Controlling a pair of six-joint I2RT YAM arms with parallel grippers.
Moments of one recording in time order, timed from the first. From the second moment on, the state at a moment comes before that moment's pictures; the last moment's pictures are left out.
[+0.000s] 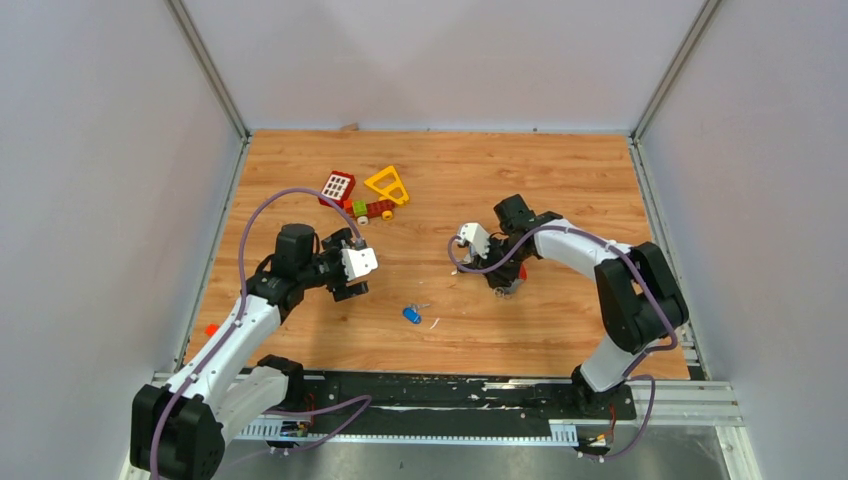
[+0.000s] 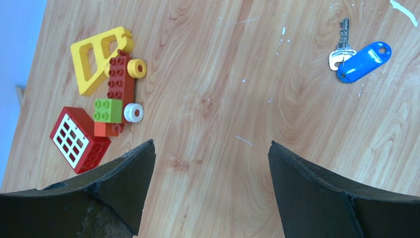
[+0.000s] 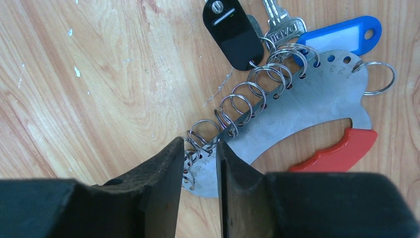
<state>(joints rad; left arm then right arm) -0.28 0.93 0.57 -0.32 0.53 0.91 0.45 1.66 1.01 -0.61 -0.39 -0.74</state>
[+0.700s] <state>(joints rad) -0.29 0.99 0.58 -0.31 0.59 0.91 0.45 1.63 1.02 -0.68 -0.49 -0.89</state>
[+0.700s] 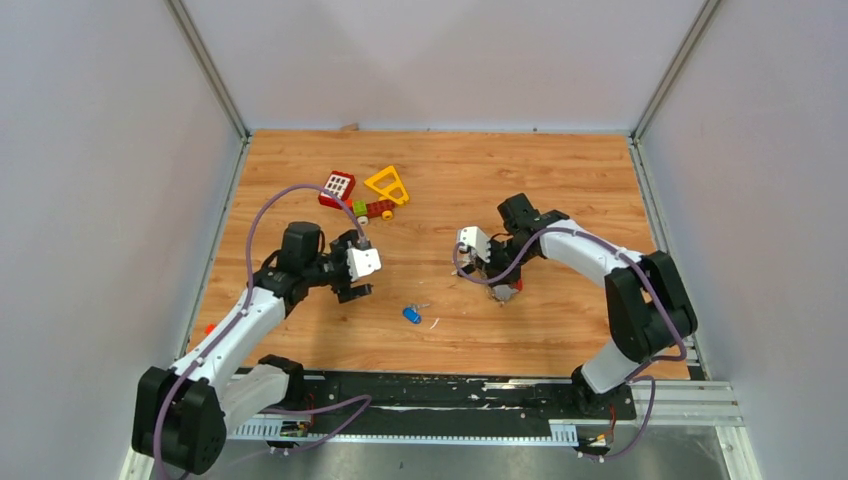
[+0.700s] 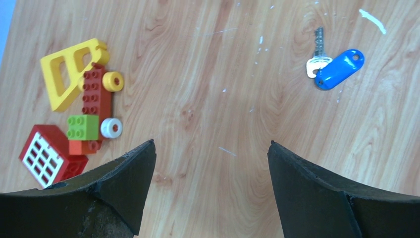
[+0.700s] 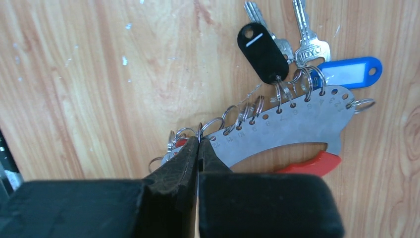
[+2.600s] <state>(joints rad) -0.72 1.25 0.78 0.02 0.95 0.78 0.59 1.29 1.18 -0.88 -0.99 -0.97</state>
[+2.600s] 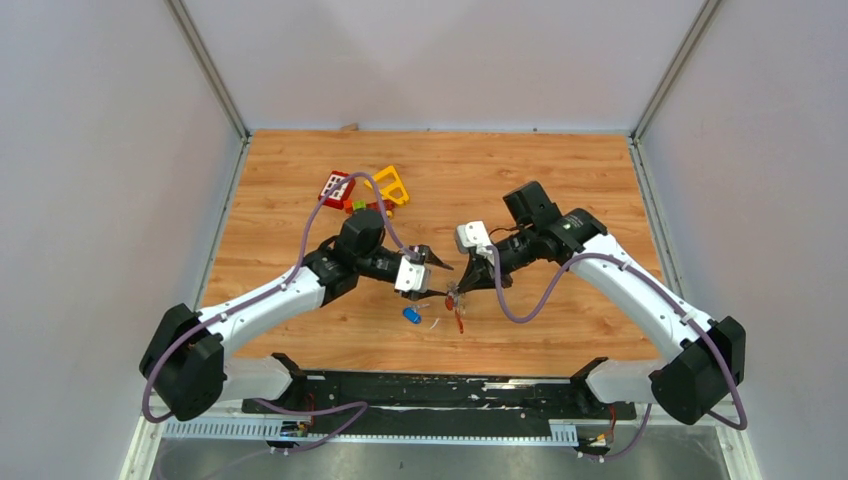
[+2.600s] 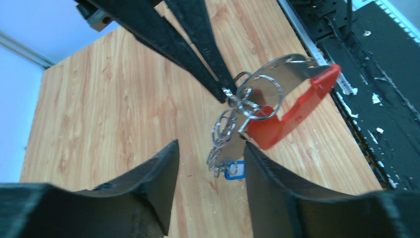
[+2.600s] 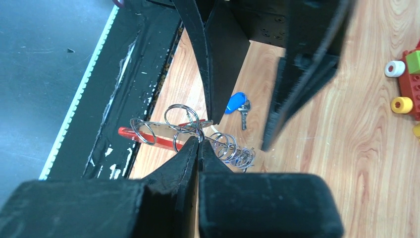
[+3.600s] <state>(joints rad) -0.80 1.59 1.15 -0.76 1.10 1.67 0.61 1.32 1.18 -1.00 -1.09 -1.07</state>
